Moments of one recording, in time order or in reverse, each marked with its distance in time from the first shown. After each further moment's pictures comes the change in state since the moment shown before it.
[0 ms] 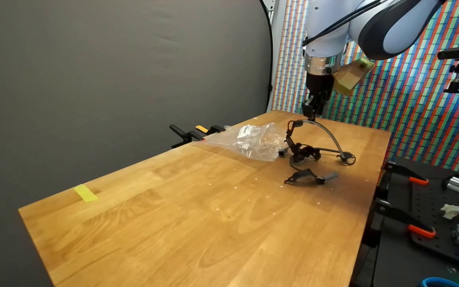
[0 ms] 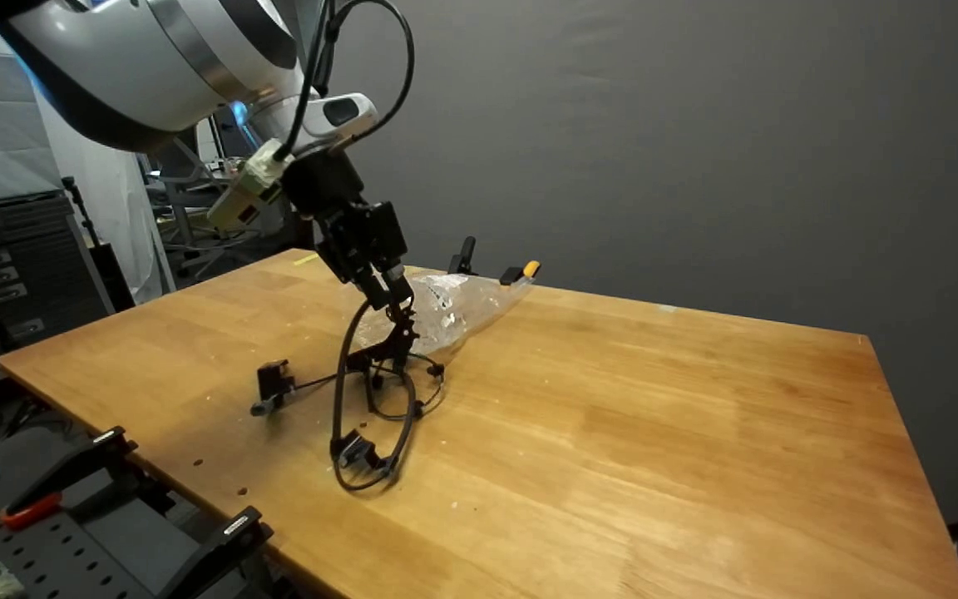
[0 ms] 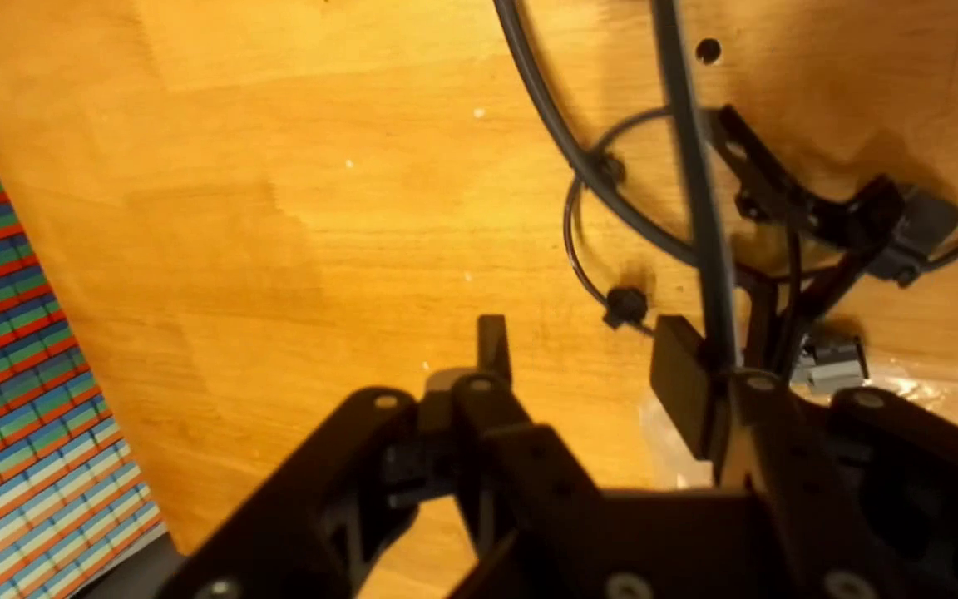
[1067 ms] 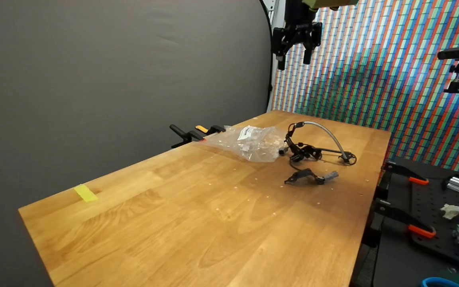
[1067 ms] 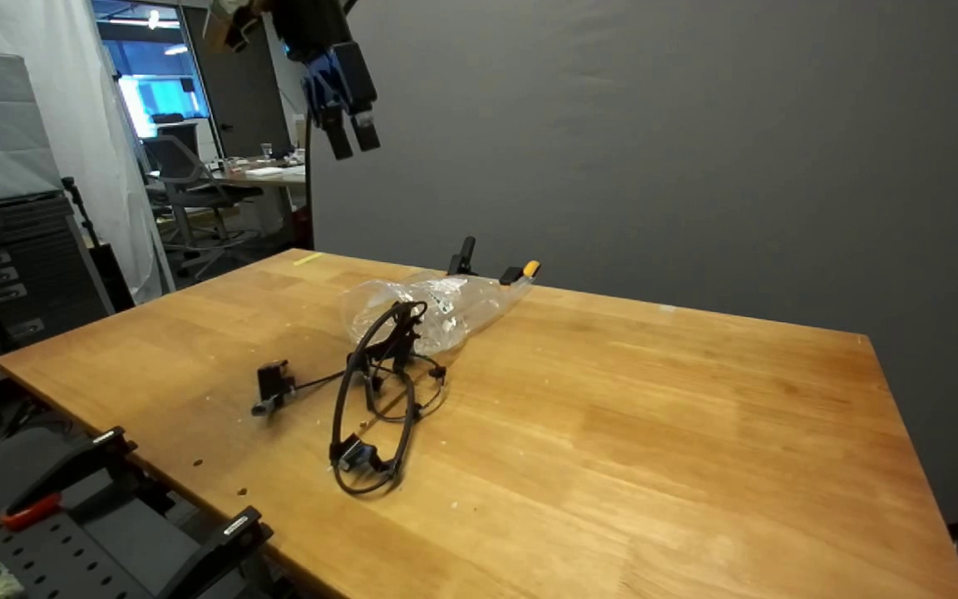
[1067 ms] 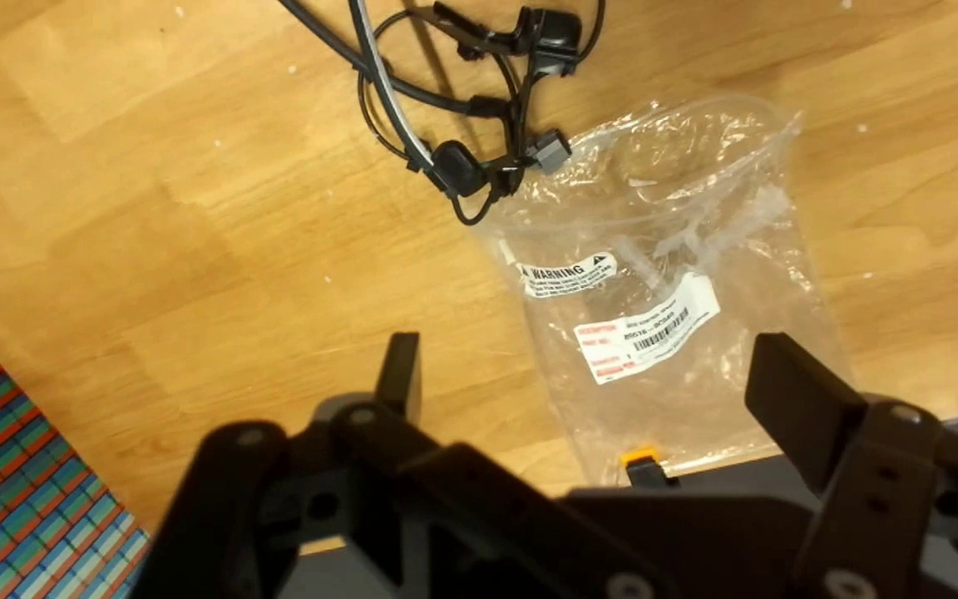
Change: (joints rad) arm 0.028 -0.129 0.080 0.322 0.622 -0.357 -0.201
